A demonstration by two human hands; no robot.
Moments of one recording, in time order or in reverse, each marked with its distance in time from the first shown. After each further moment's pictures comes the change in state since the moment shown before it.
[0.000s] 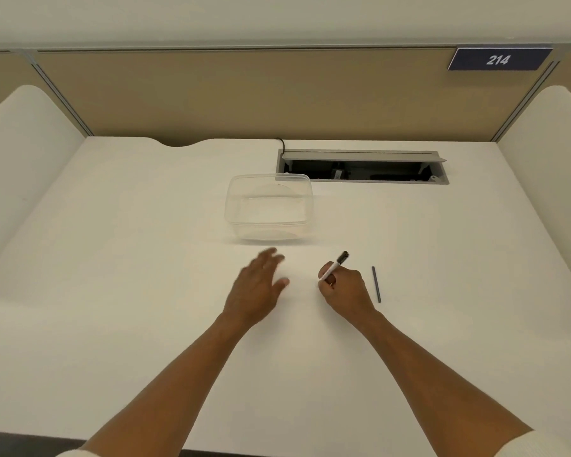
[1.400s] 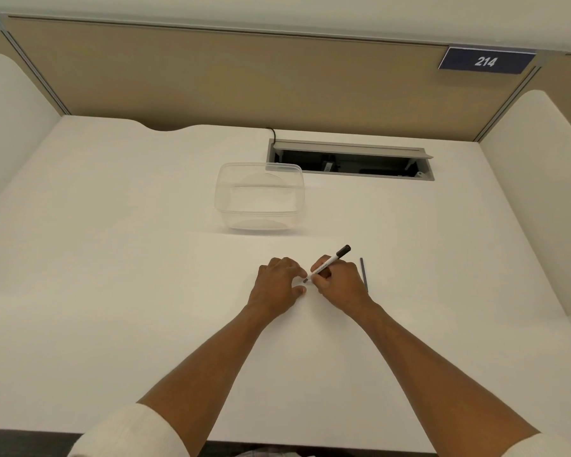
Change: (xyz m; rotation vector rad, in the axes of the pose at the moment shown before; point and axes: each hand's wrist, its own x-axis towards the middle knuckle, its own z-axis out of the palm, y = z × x) left_hand 0.010 0.034 0.046 -0.051 -0.168 0.027; right_hand -0.010 -0.007 -0.015 0.019 -0.033 0.035
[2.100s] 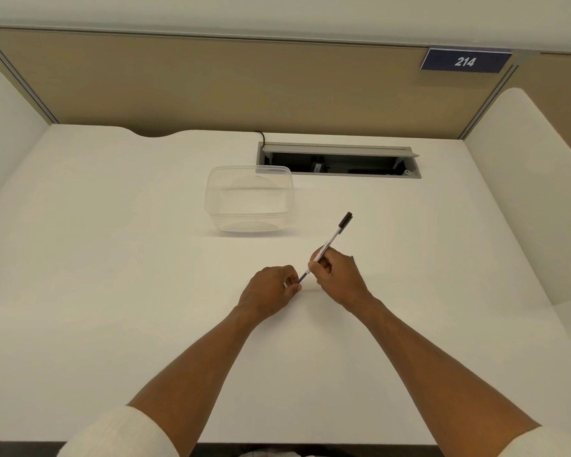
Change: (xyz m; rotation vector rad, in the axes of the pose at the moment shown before) left_hand -0.005 0.002 -0.005 -0.176 -0.048 0.004; right_hand -0.007 -0.005 -0.017 0.212 0.068 -0.040
